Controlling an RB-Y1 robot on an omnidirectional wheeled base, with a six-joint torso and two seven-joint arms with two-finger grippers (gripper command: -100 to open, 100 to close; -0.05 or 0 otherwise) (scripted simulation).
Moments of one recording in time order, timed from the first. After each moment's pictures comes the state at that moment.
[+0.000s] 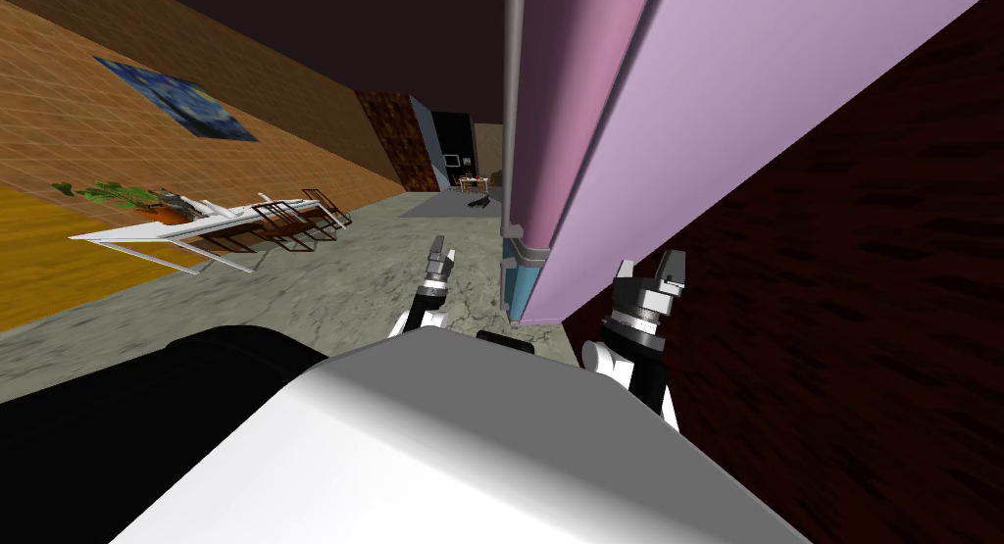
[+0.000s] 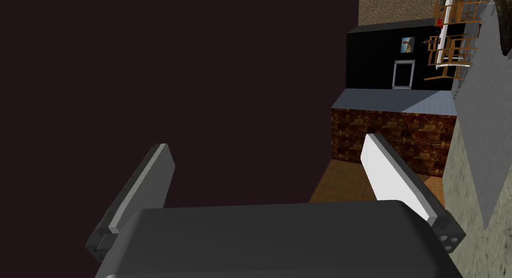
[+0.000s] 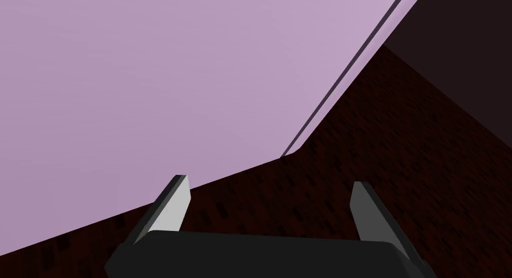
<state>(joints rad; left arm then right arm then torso) 0.54 0.03 0.00 -2.23 -0.09 -0.35 0.01 0.49 0.00 -0.04 -2.32 -0.05 -0.42 0.08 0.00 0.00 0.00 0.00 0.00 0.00</state>
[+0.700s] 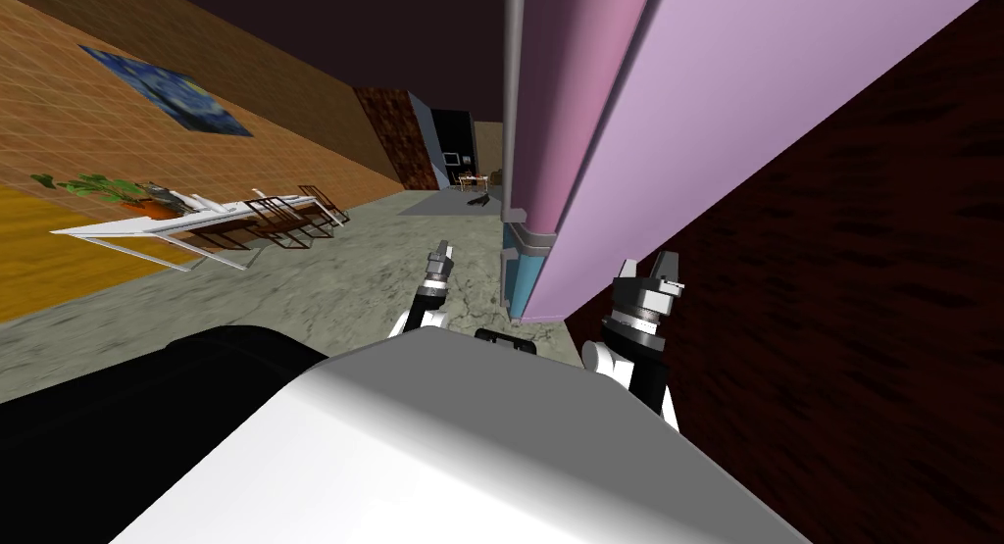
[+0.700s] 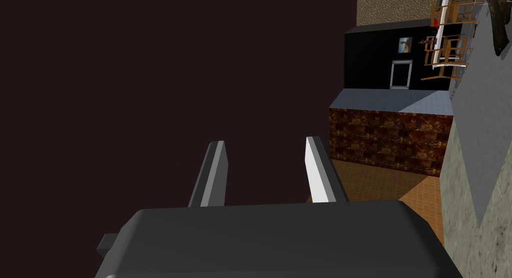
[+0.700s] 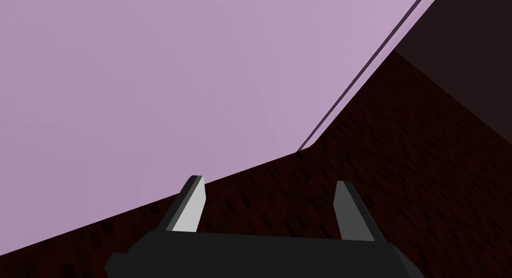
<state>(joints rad) 0.54 0.03 0.00 -2.23 -0.09 -0.35 0.01 0.49 0.00 -0.04 -2.32 -0.05 -0.42 0.08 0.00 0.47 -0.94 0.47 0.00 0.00</state>
